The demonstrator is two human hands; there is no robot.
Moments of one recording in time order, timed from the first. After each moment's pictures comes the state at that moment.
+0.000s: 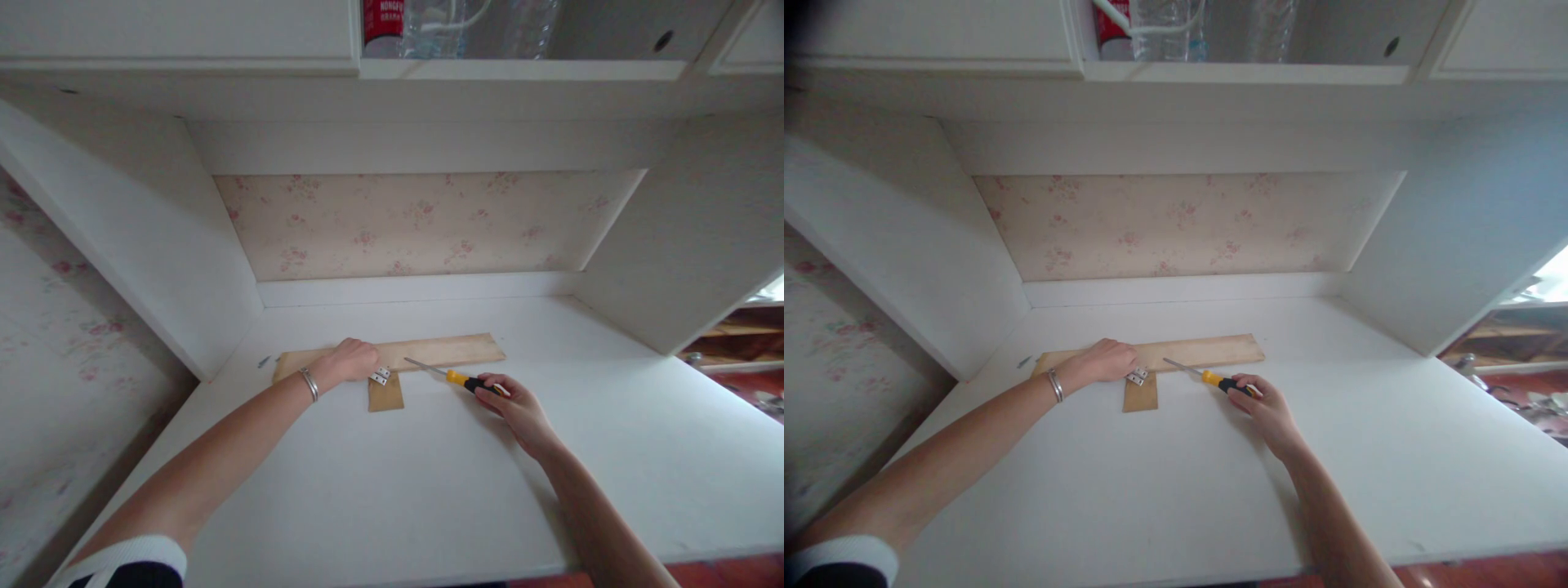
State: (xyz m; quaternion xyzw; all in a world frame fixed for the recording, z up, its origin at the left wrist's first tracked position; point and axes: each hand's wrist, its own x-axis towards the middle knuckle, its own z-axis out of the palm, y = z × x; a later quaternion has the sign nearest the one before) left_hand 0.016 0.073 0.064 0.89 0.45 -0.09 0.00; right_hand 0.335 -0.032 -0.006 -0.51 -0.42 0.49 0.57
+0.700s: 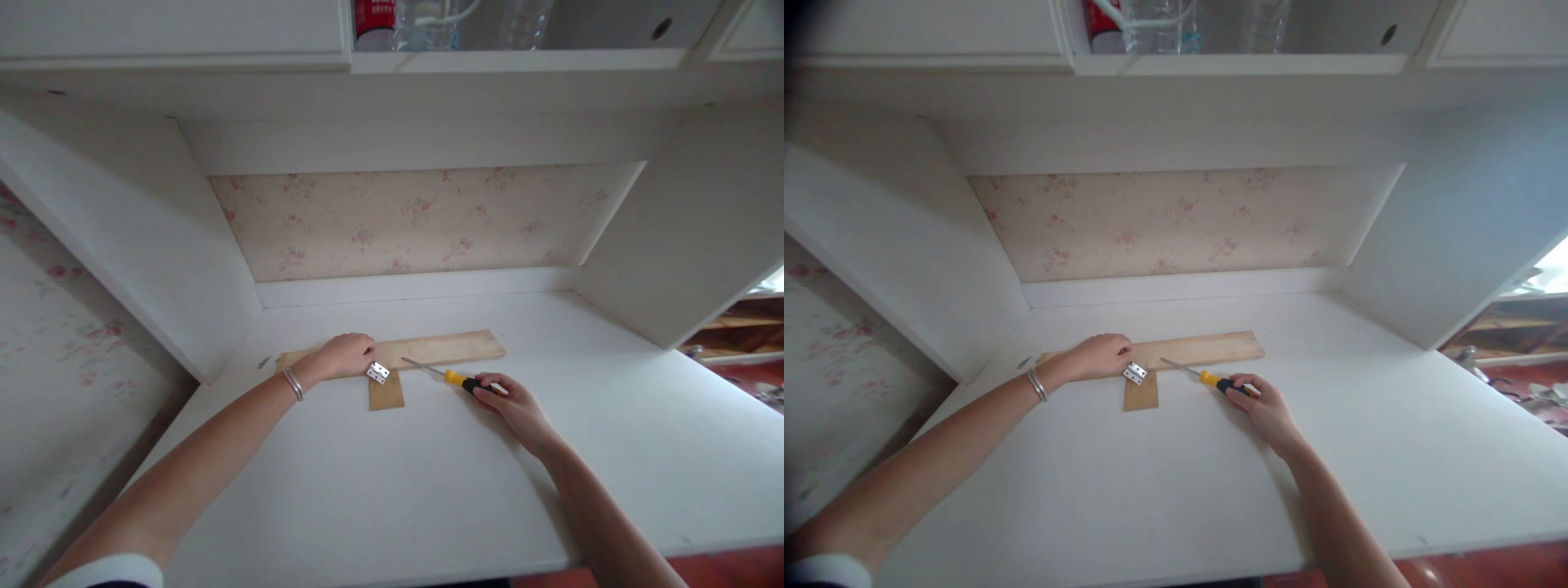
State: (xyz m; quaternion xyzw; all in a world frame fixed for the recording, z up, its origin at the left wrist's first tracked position) left_hand 0.000 0.075 0.078 0.87 0.49 -0.02 0.05; right_hand 0.332 -0.033 -0.009 -0.52 -0.43 0.50 0.54
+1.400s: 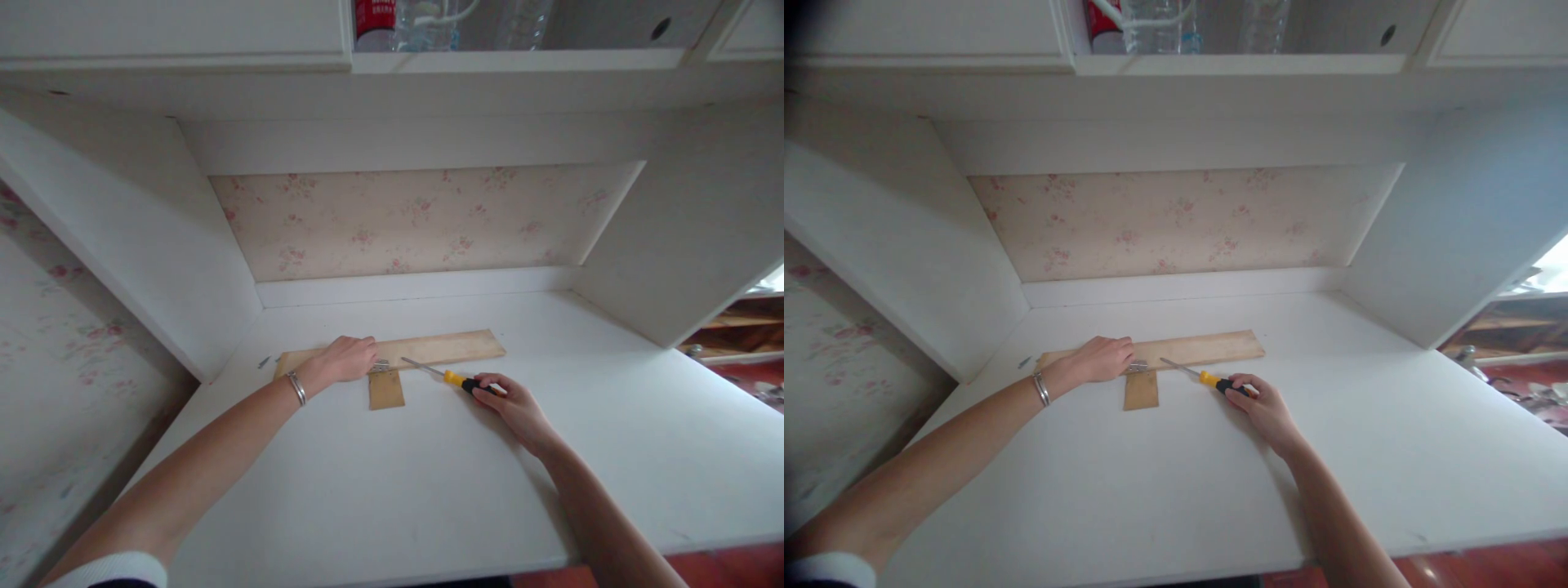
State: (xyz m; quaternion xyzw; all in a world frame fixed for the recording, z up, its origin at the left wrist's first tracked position) left_hand 0.001 0.063 0.073 0.91 0.40 -0.05 -0.07; right_hand 0.332 -0.036 -0.006 -0.54 -0.46 0.48 0.52
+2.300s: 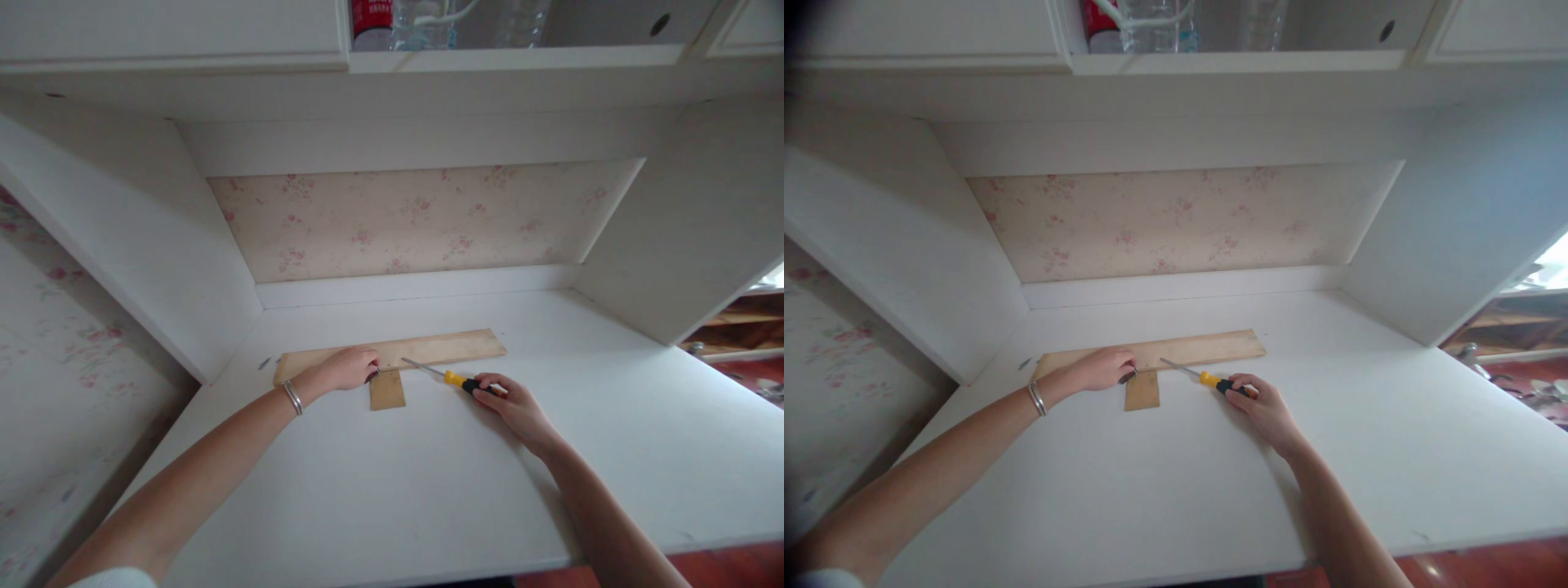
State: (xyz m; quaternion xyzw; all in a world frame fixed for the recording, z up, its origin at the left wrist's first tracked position) left_hand 0.000 0.059 0.062 0.91 0.40 0.02 0.10; right_hand 0.331 -0.036 -0.007 -0.54 -0.47 0.47 0.51
